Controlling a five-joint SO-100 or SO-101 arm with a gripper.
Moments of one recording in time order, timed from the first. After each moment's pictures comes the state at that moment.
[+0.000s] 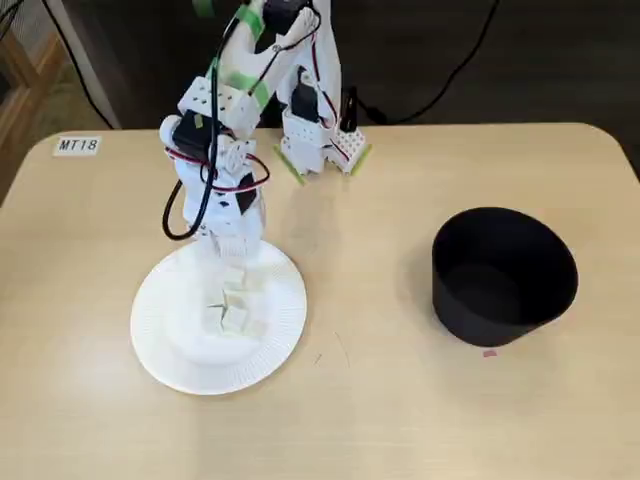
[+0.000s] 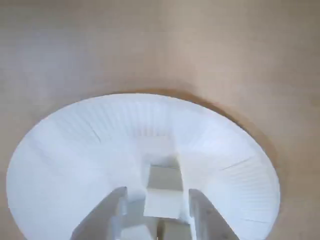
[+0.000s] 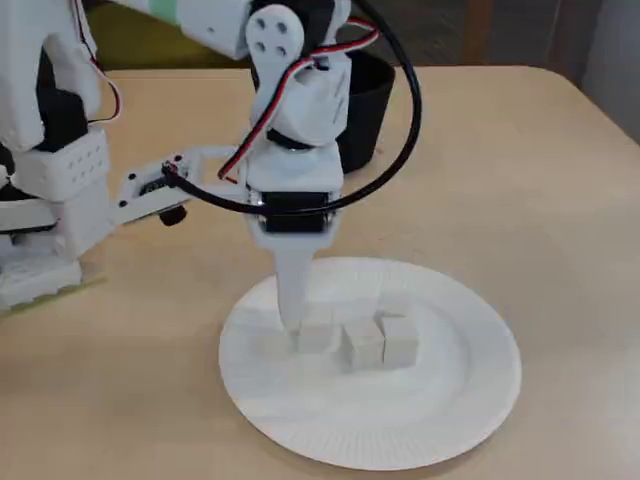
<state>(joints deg) 28.5 86.5 96.2 83.5 59.6</state>
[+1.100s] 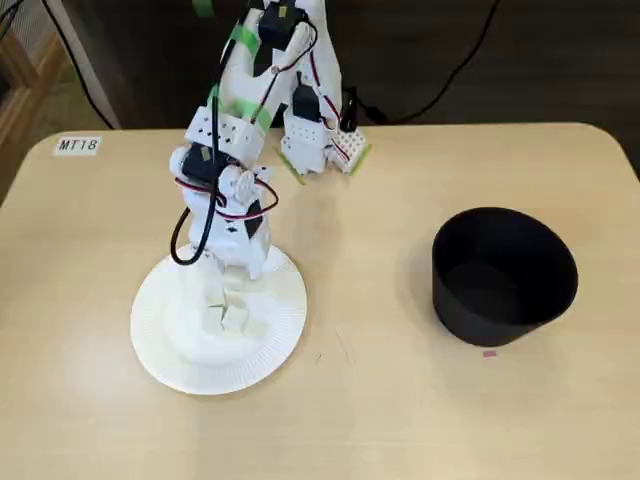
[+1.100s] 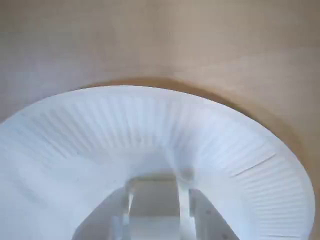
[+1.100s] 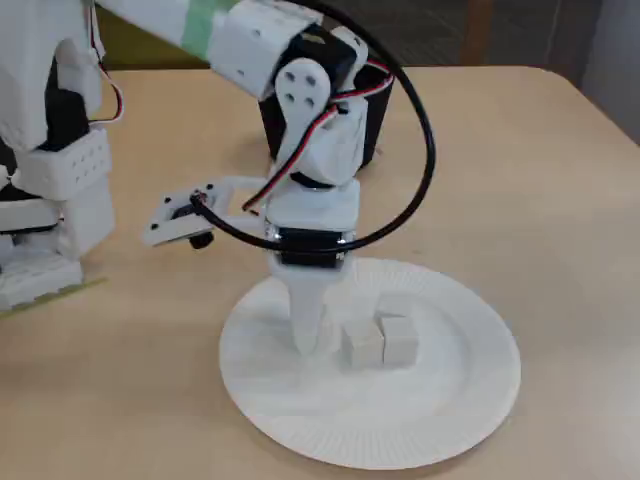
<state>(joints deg) 26.3 78.6 96.2 75.0 69.0</state>
